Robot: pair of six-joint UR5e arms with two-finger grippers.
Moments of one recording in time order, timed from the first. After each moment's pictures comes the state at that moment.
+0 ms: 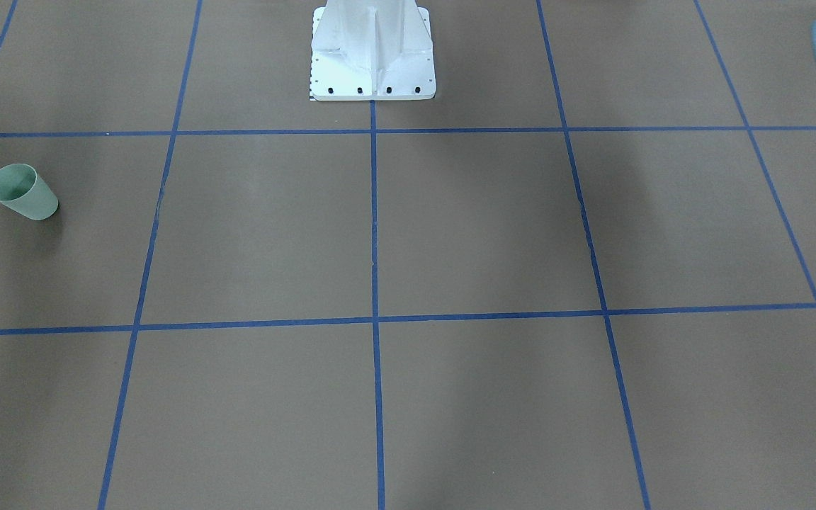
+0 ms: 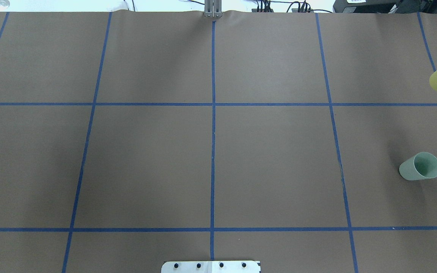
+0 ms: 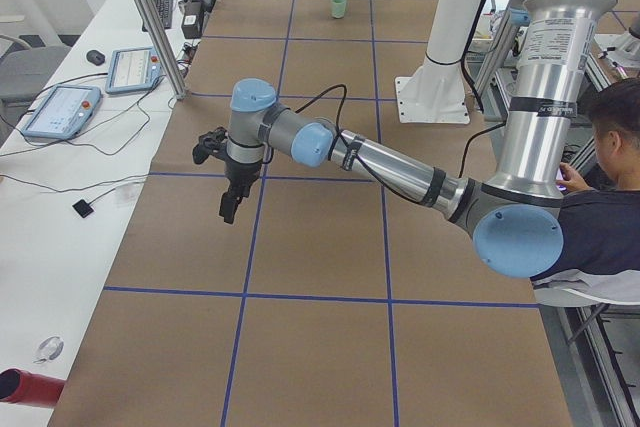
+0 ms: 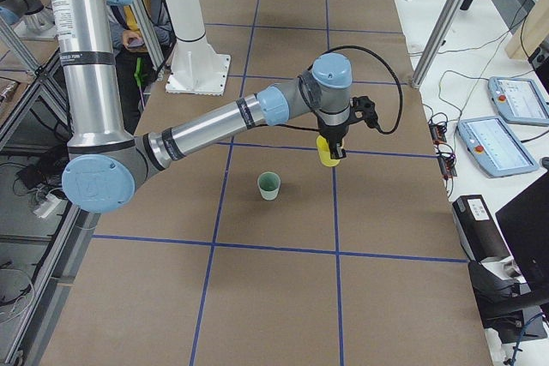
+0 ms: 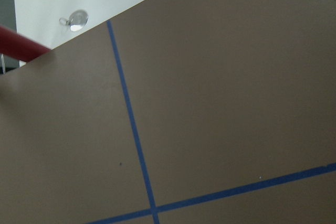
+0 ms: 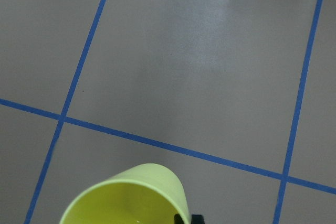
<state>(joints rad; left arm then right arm) -1.41 -1.67 -1.81 -1.61 -2.14 -0.14 1.42 -1.49 1.93 -1.61 2.33 0.12</state>
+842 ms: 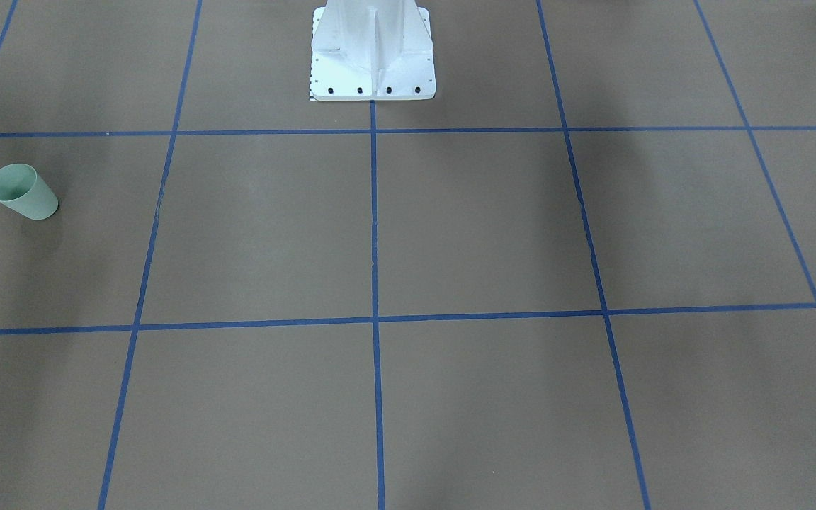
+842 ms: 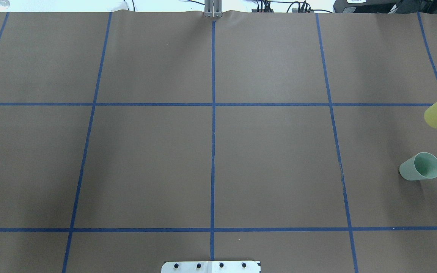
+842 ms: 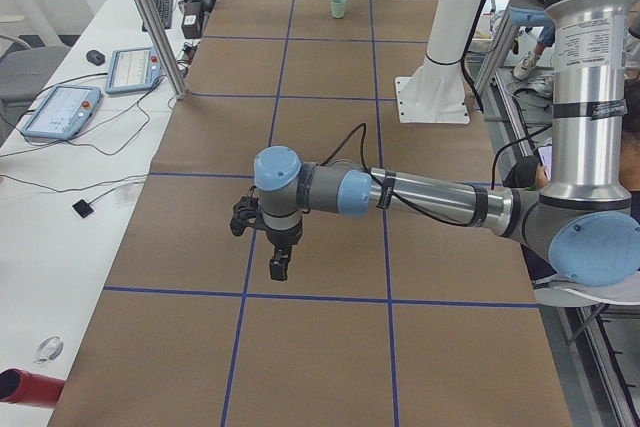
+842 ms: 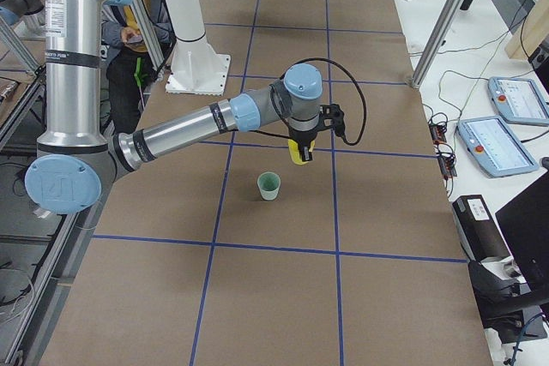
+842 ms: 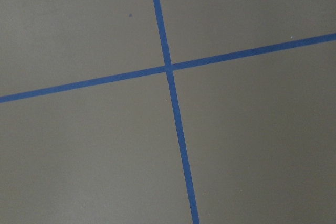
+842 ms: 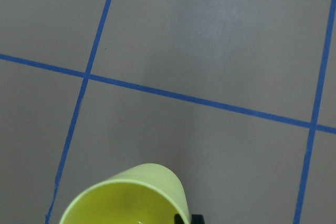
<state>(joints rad) -1.48 -1.49 -1.80 -1.52 -2.26 0.03 1.33 -1.68 2.03 -1.55 2.39 0.26</state>
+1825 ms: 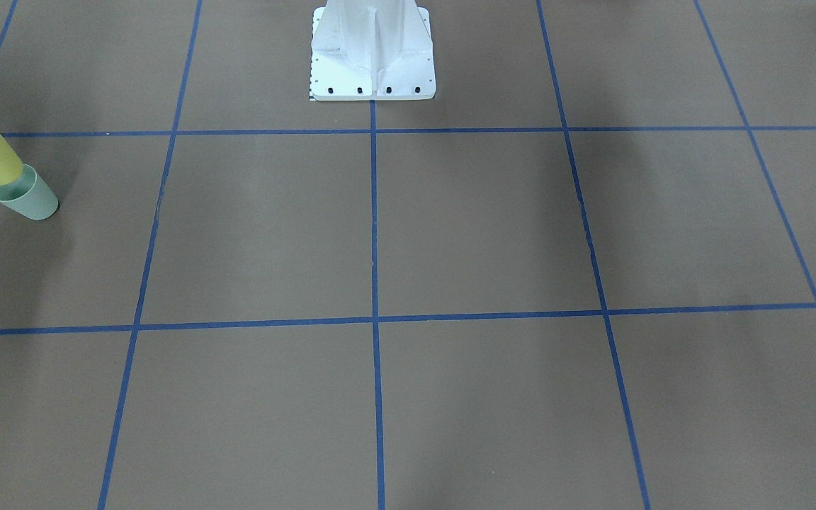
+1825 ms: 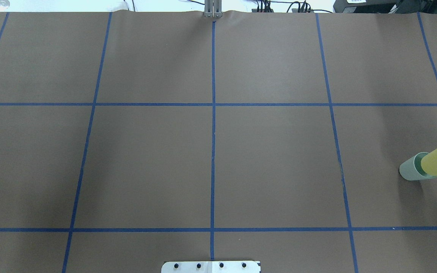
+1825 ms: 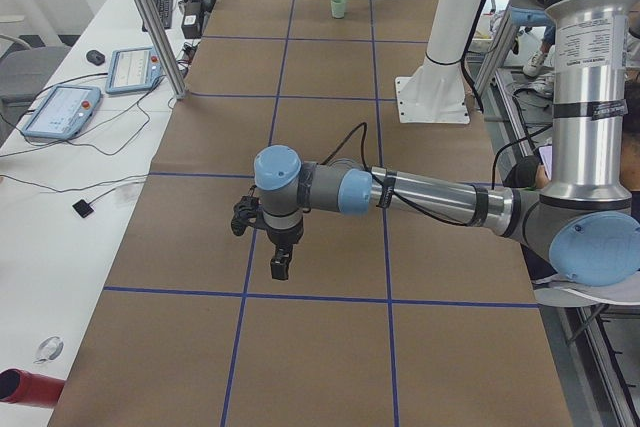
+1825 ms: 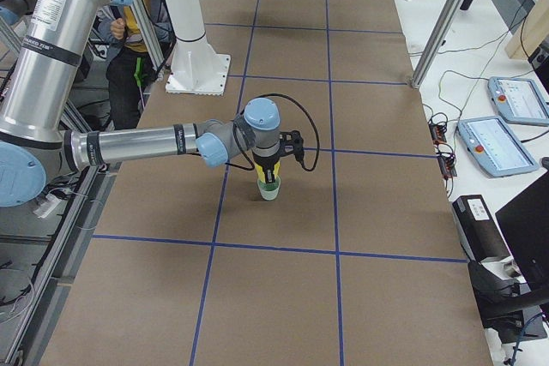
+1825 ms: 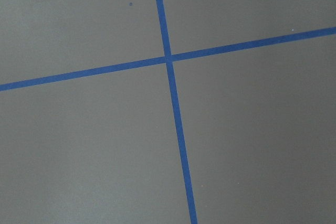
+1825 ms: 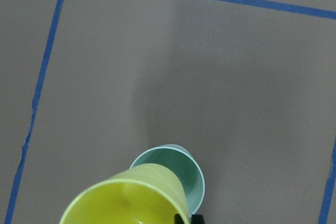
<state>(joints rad) -1.48 -1.49 -1.81 -1.51 -2.26 0.03 1.17 -1.92 2.02 -1.20 2.33 0.40</state>
